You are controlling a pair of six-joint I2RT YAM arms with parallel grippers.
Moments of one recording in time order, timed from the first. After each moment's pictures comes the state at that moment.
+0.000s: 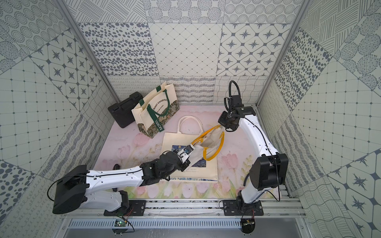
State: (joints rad) left arm -1.14 1.30 0.69 0.22 -0.37 0.12; right arm 0.17 1.60 1.58 -1.01 -0.14 0.68
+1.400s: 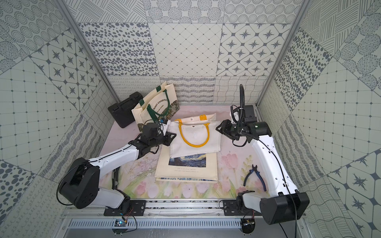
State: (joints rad) left arm -0.50 1.45 0.82 0.08 0.26 -0.23; right arm 0.14 1.22 1.32 -0.93 -0.42 0.50
